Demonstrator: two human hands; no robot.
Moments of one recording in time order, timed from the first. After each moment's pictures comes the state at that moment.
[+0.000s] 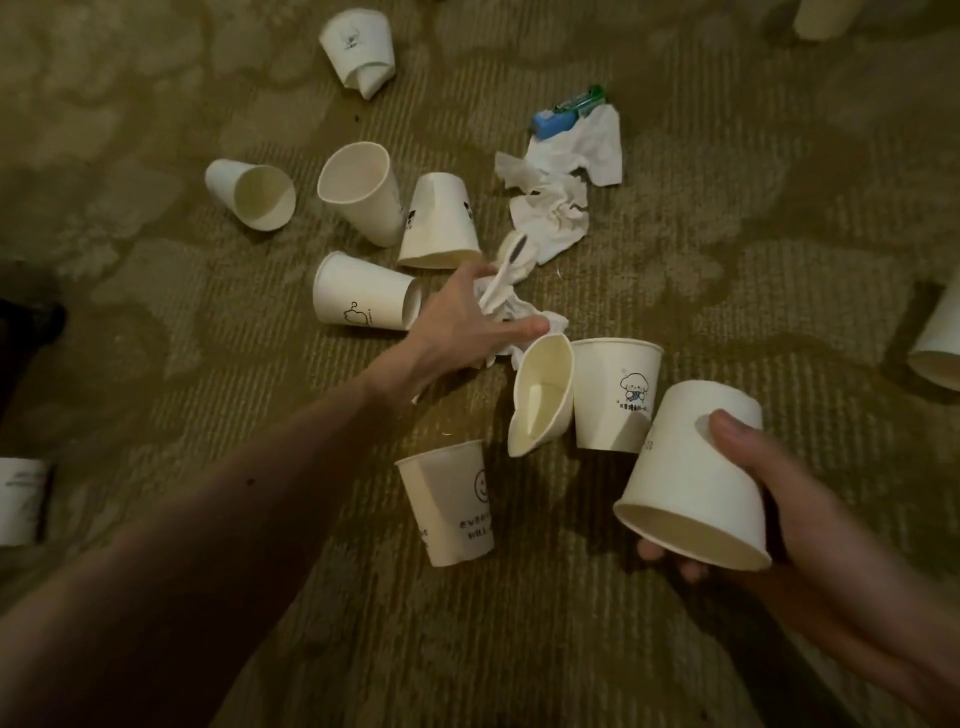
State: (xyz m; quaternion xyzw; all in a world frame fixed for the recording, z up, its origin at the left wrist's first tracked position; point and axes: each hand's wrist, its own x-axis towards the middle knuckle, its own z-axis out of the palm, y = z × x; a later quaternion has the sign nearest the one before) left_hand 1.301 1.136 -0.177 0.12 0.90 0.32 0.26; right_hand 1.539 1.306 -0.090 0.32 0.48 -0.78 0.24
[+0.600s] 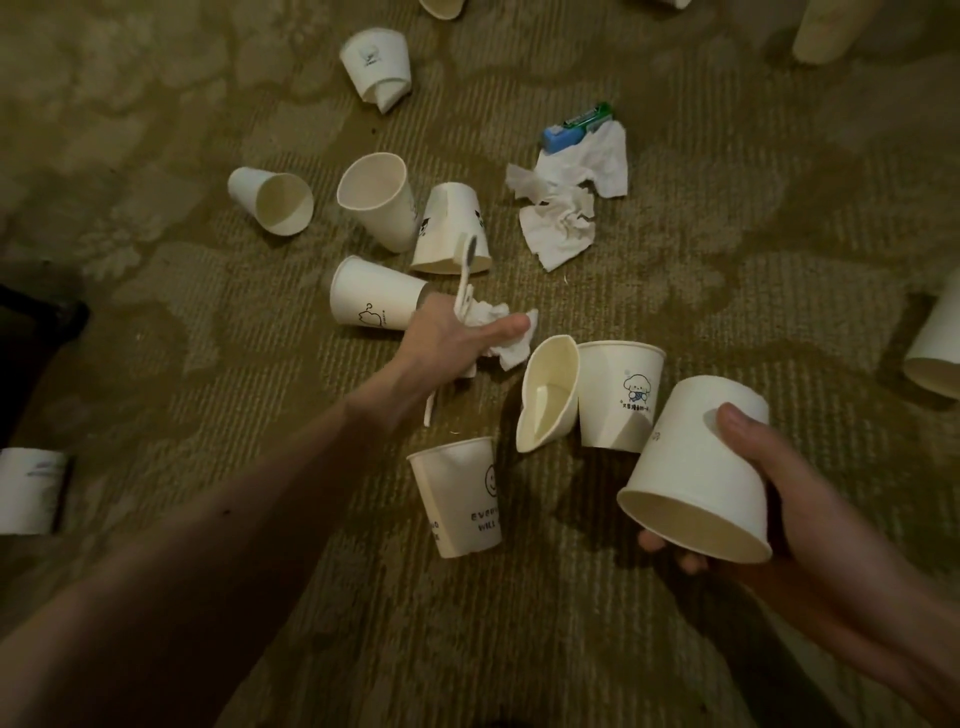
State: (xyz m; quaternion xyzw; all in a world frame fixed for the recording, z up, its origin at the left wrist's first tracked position) left_hand 1.314 1.118 -0.162 0.04 0.88 0.39 0.25; right_hand 1.540 1.307 -0.092 0.34 0.48 -0.78 0.20
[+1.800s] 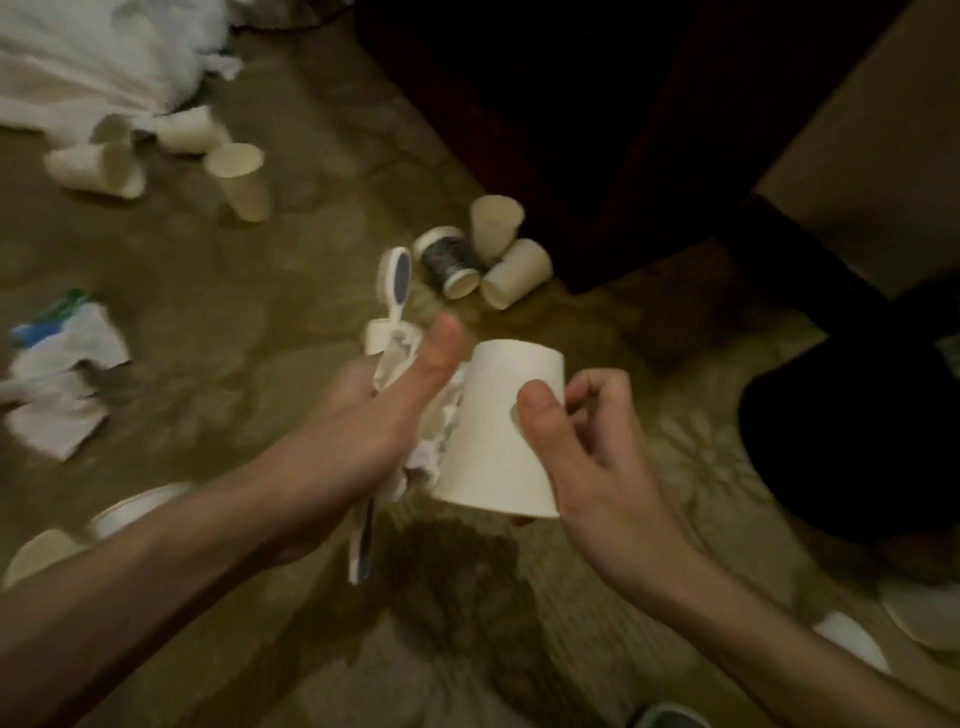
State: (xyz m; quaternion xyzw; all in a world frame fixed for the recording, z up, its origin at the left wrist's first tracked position) left_hand 1.534 1.349 0.011 0.32 0.63 0.48 0.52; right_hand 1.702 1.413 0.004 0.44 0.66 -0.55 -0.26
